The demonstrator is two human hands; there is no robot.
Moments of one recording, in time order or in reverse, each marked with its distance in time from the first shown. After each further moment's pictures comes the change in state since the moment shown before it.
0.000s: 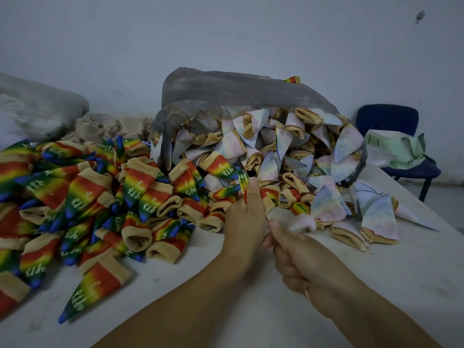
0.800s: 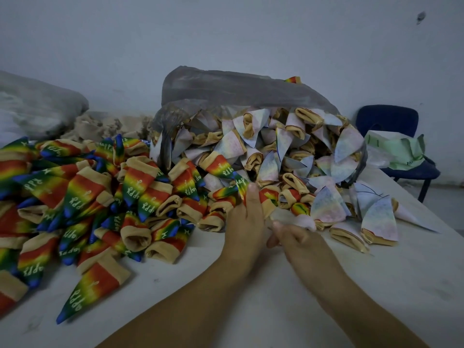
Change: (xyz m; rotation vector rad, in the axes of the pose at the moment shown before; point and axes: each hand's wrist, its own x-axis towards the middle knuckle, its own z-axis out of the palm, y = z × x) left_hand -0.003 -0.011 0.005 -0.071 0.043 0.041; right_hand 0.013 0.010 -0.012 -0.526 0.255 -0.346
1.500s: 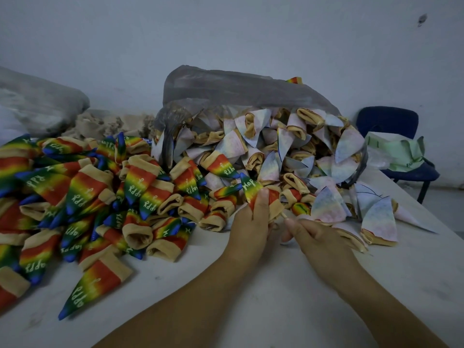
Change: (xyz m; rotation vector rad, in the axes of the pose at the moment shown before) left_hand -0.003 0.001 -0.001 -0.103 -0.166 0.008; right_hand 0.012 0.010 -0.023 -0.208 0.047 -0.178
